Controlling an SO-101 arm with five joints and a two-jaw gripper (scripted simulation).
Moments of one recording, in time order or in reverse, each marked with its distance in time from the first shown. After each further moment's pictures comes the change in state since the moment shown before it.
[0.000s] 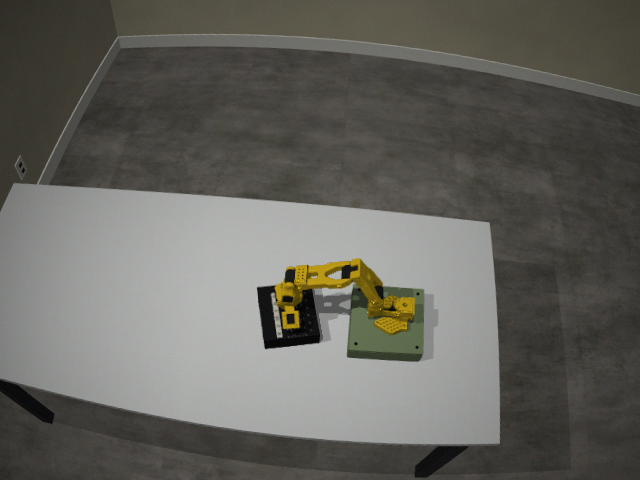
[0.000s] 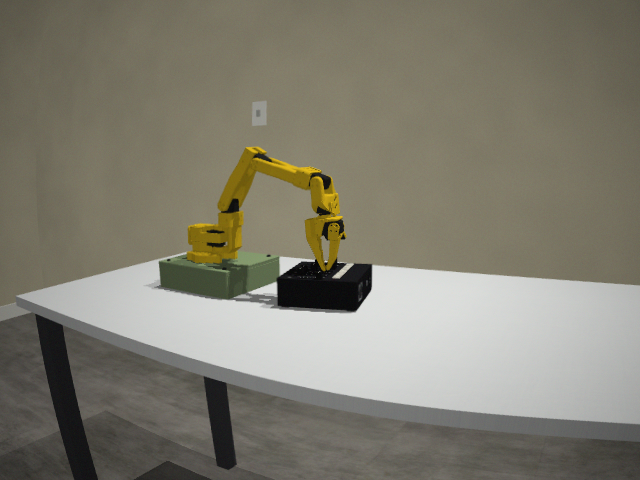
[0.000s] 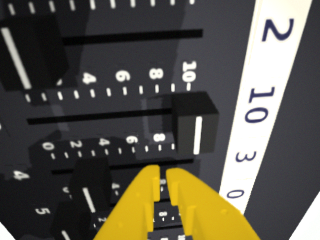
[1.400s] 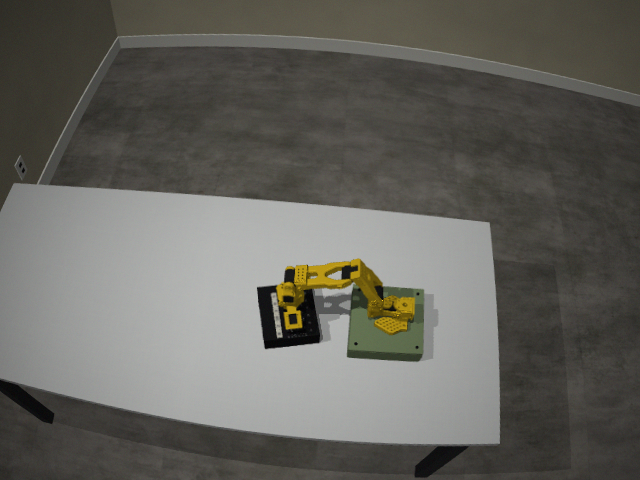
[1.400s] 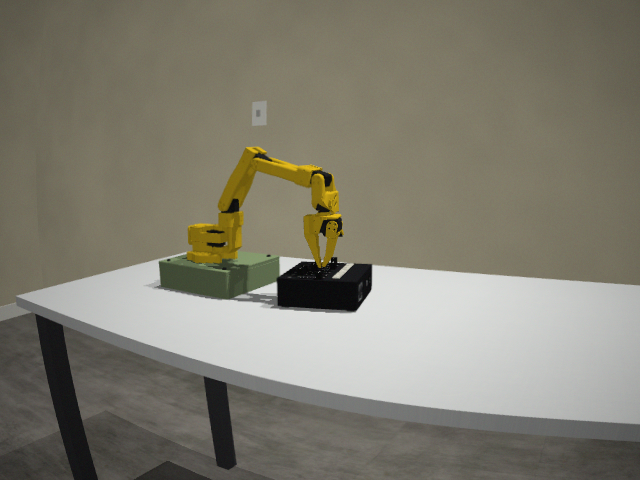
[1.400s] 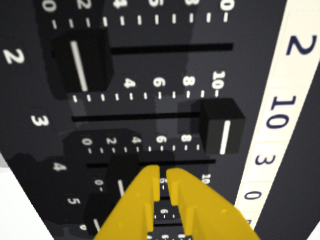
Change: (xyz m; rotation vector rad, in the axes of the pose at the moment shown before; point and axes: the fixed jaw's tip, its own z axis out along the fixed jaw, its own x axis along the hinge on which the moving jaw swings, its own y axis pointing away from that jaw) arm -0.005 0.009 -0.006 -0.069 -0.015 -0.003
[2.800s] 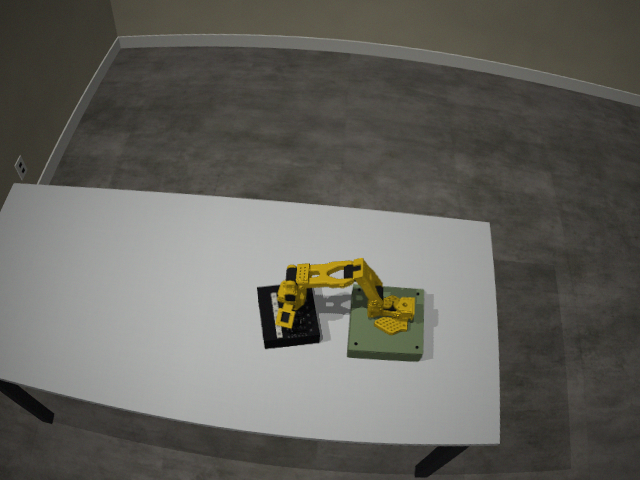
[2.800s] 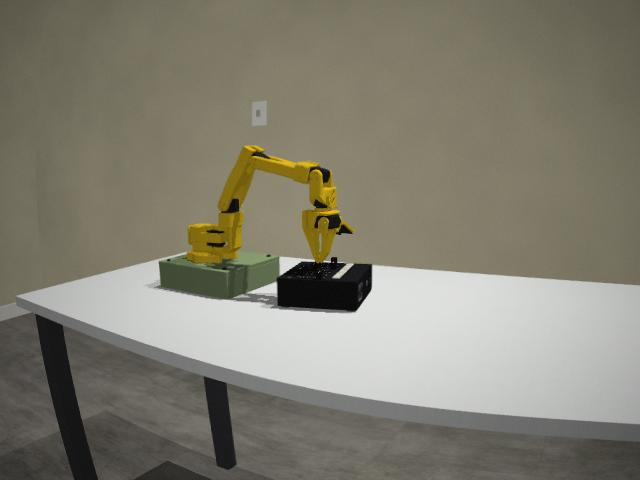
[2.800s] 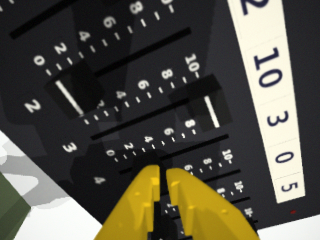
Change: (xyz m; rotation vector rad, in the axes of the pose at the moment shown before) arm -0.004 0.005 -0.008 -0.014 0.001 0.399
